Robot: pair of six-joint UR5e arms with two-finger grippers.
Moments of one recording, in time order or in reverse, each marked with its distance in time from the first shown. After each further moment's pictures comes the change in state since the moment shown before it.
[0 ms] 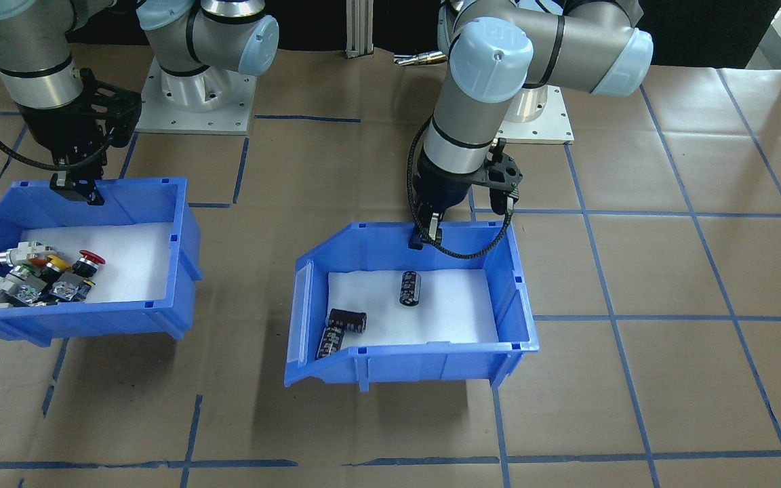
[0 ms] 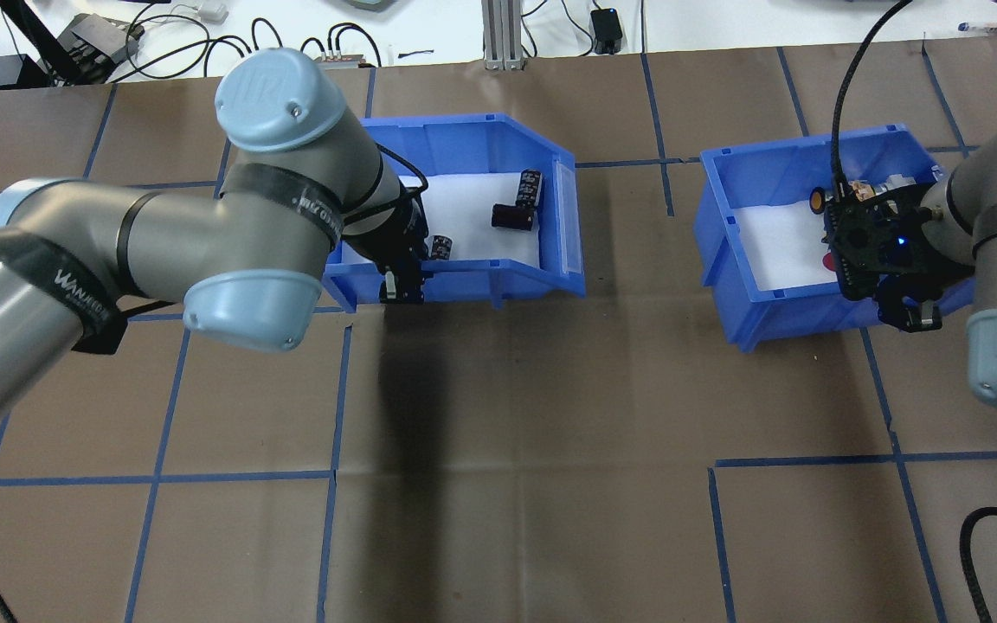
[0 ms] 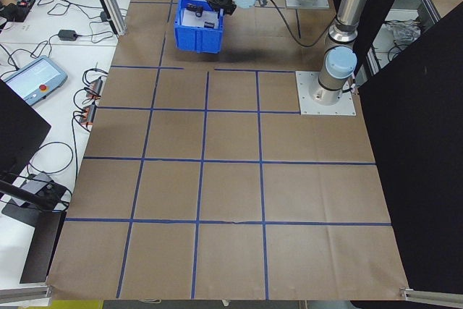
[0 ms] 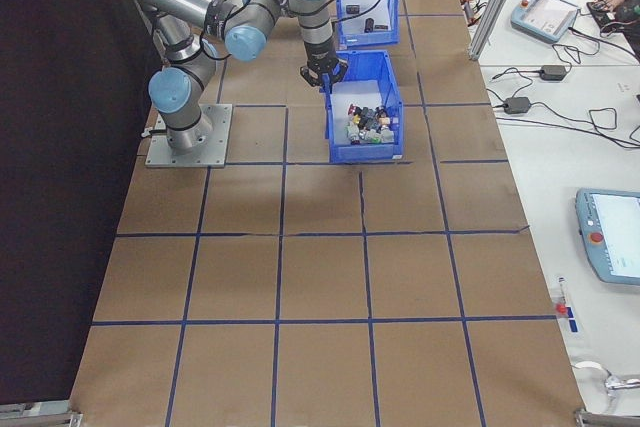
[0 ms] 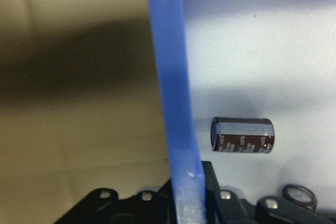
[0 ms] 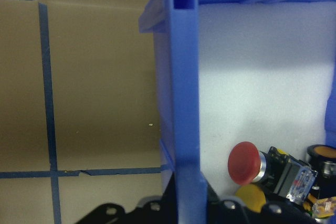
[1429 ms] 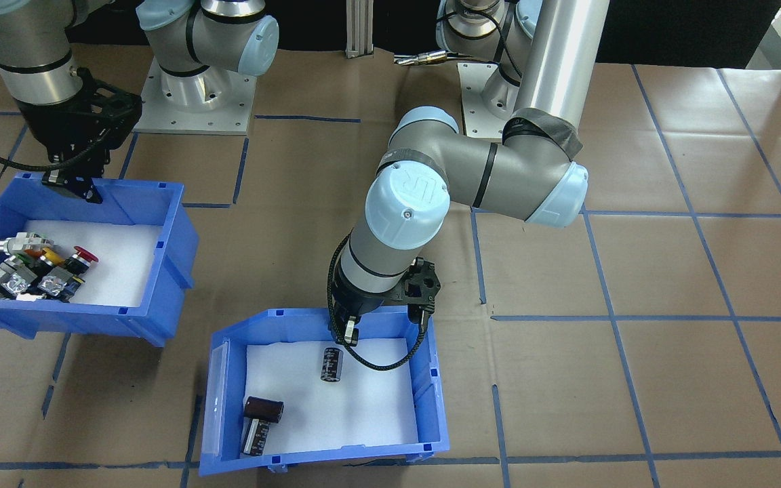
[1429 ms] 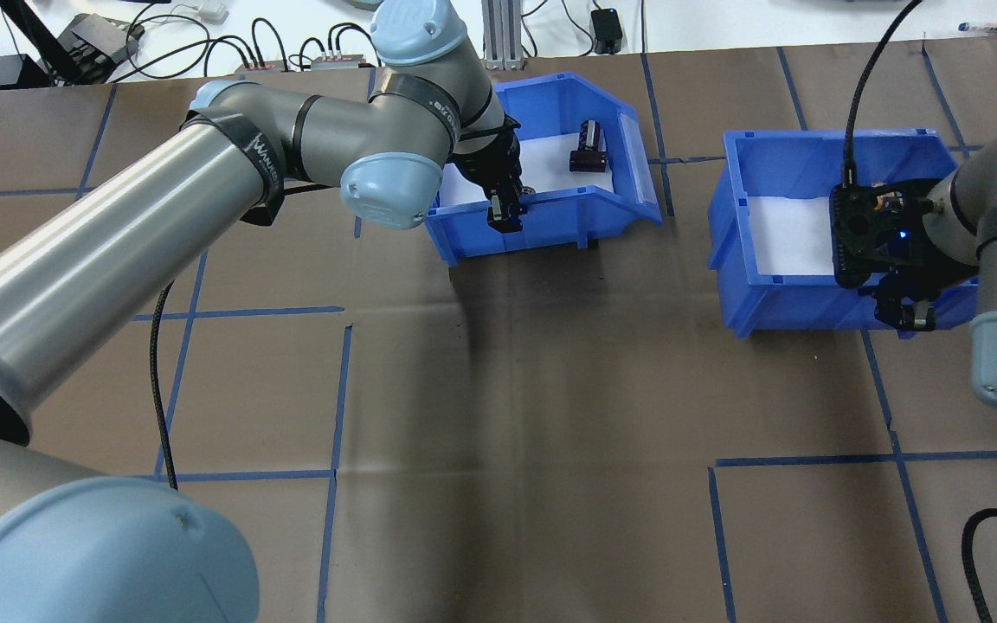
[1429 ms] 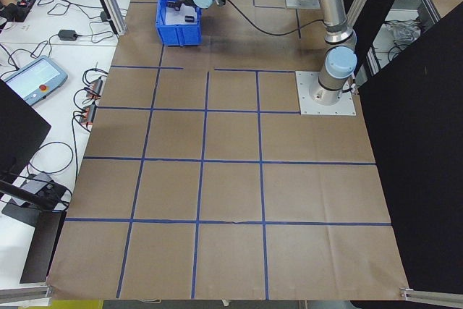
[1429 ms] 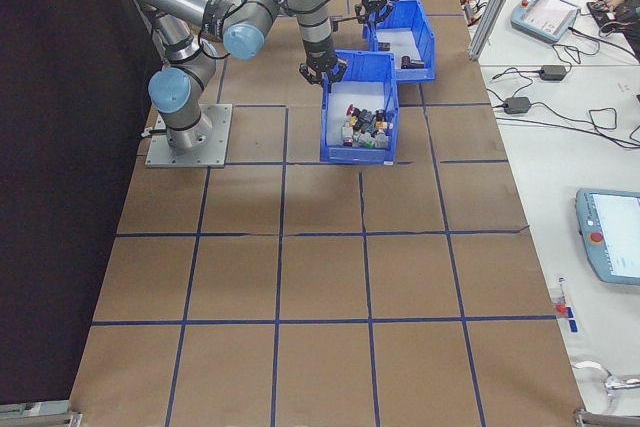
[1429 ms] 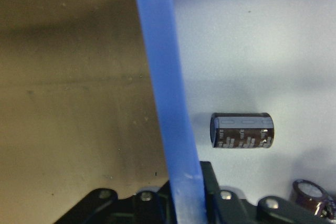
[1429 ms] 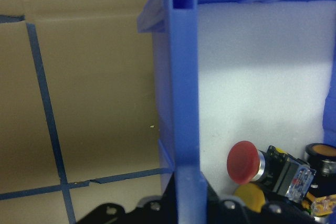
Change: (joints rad) left arm -0.088 -0.338 0.300 0.014 -0.119 -0.117; right arm 0.000 -0.012 0.001 0.004 -0.001 0.134
